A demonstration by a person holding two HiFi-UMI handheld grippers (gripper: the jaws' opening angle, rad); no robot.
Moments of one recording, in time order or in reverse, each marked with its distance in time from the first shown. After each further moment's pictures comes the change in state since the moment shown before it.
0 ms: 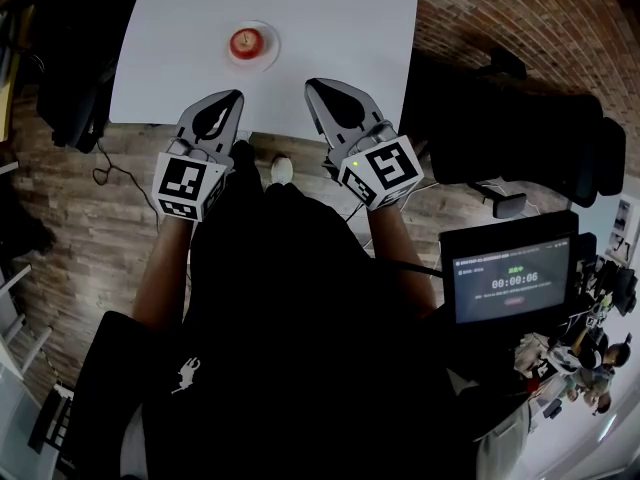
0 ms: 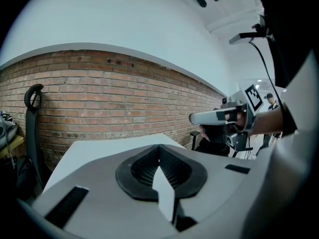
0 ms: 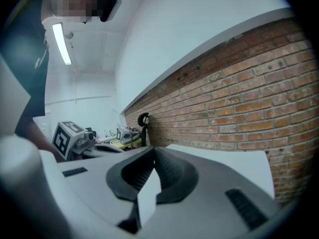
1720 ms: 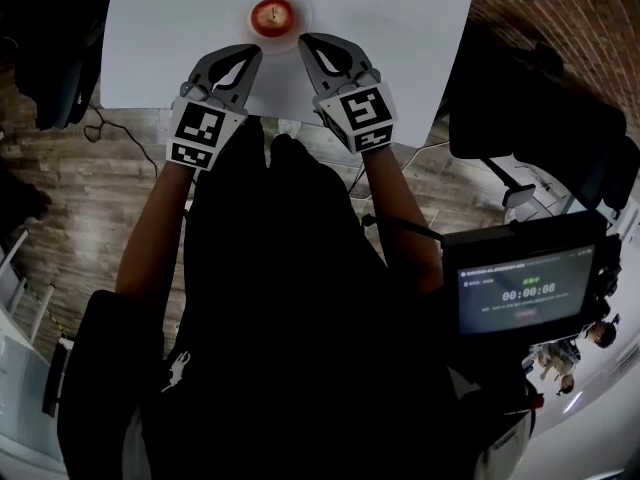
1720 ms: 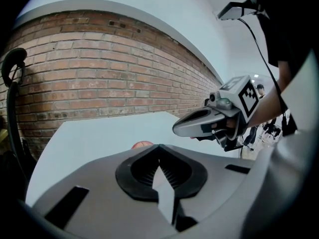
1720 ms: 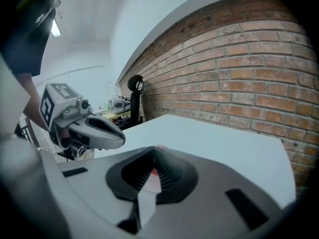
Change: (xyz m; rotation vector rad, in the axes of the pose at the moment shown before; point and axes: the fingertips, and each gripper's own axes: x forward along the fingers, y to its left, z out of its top) left arm 0.092 0.089 -0.091 -0.007 0.204 -0.114; right arm 0.151 -0.054 -0.122 -0.063 0.316 -0.032
